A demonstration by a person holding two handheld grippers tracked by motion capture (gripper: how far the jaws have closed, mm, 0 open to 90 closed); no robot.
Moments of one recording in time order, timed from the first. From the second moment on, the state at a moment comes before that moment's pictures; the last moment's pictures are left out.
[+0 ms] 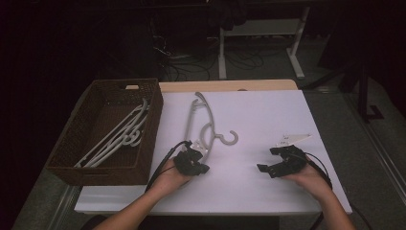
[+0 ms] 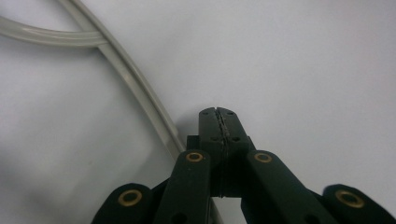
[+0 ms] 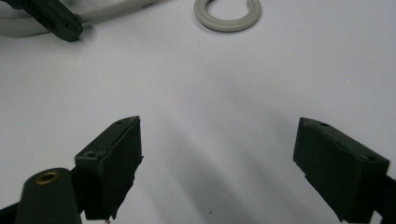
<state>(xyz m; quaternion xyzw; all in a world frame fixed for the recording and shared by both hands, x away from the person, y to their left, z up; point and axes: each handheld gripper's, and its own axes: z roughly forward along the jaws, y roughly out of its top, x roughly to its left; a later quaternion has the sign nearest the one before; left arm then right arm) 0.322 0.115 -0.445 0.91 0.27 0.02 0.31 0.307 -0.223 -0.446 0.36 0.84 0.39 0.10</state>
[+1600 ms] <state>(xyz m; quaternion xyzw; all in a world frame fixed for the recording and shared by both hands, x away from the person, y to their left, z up) 0.425 0.108 -0.439 0.87 0.38 0.11 0.31 0.308 -0.223 -0.447 0.36 0.84 0.39 0.10</state>
